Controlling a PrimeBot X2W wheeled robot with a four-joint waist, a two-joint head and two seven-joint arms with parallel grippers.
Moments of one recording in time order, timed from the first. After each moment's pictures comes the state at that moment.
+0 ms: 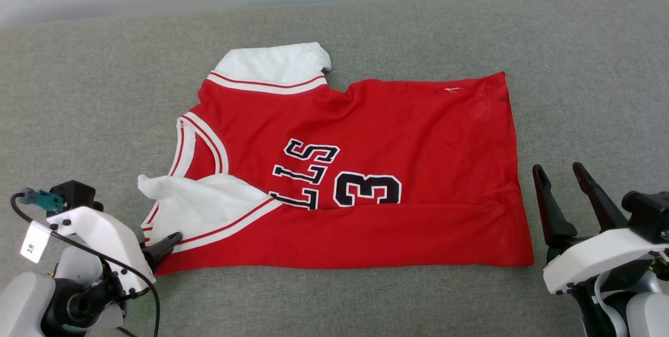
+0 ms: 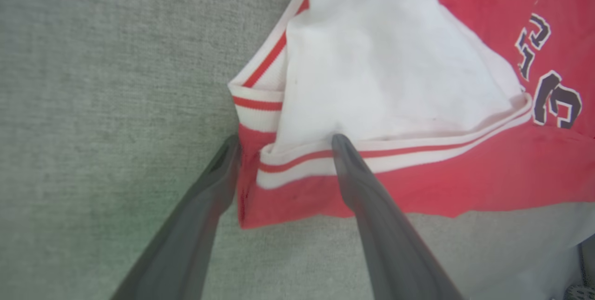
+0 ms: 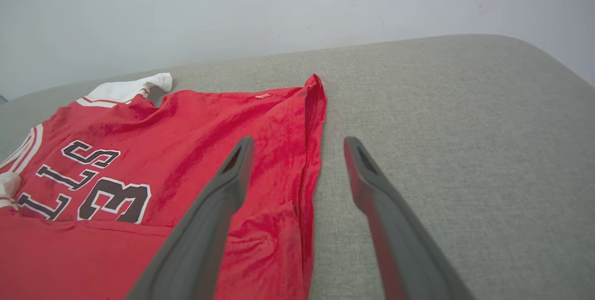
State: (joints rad) left arm -0.23 0.63 -0.28 0.12 -1.07 0.17 0.65; right arm -0.10 -0.11 -0.06 0.00 0.27 0.13 0.06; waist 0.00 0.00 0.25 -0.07
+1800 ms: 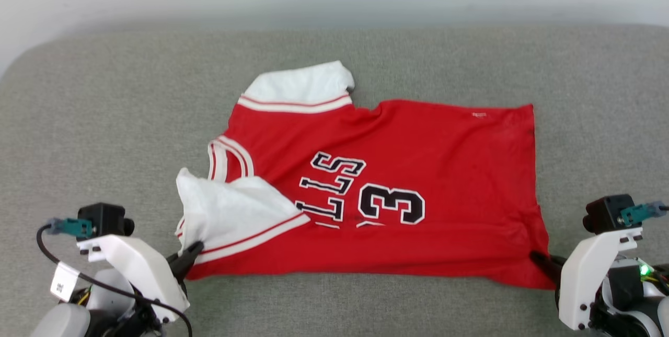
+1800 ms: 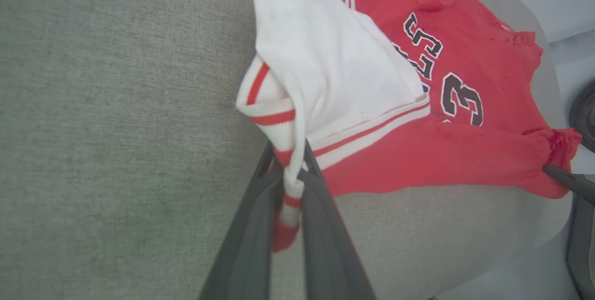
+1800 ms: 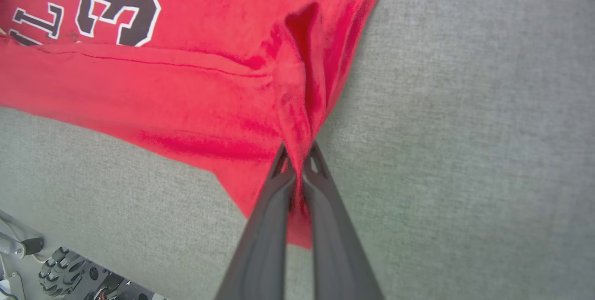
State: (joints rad) left arm -0.12 0.56 -0.29 -0.03 -1.04 0.15 0.47; right arm -0.10 -0.30 0.04 0.03 0.51 0.13 0.74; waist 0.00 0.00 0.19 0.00
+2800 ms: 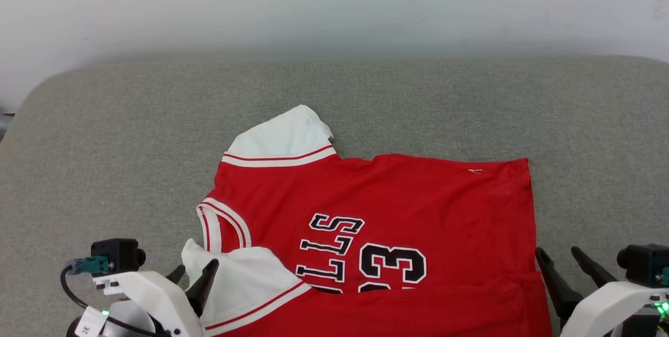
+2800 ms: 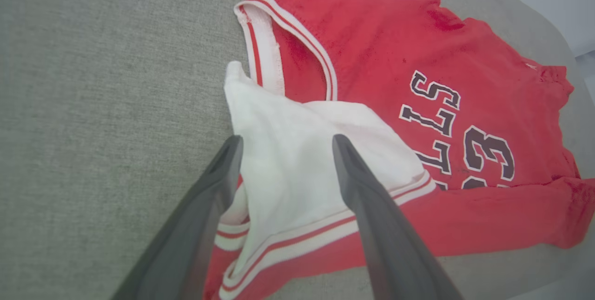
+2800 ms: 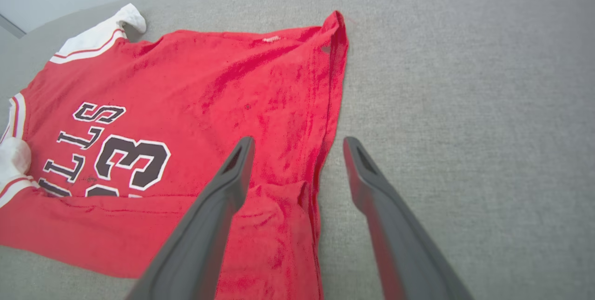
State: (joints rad) left arm -0.01 0.52 -0.33 0.00 -0.93 0.19 0.31; right arm 0.10 -0.18 -0.07 -0.05 0.38 0.13 0.36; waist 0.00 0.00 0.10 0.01
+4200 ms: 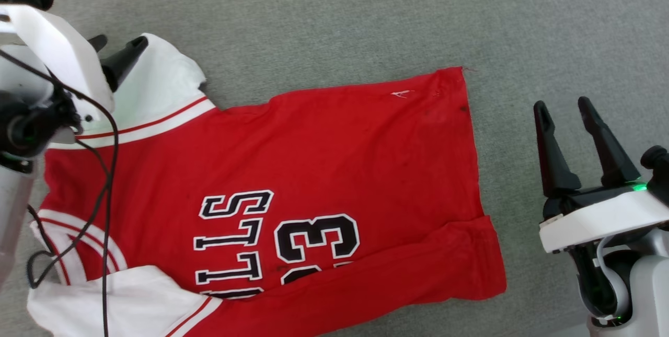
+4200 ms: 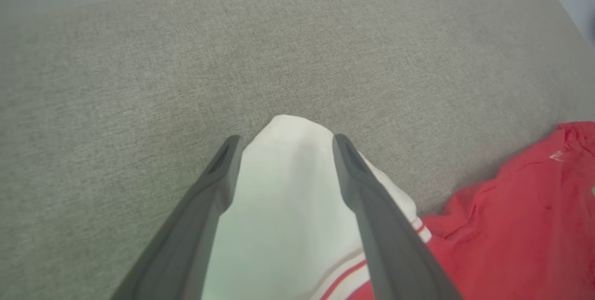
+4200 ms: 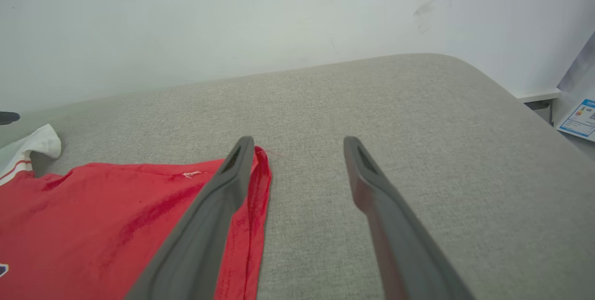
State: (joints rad) left arm -0.83 0.64 -0.36 0.31 -0.89 -0.04 0.59; right arm -0.21 -0.08 -0.03 -0.14 0.29 0.13 0.06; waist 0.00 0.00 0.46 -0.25
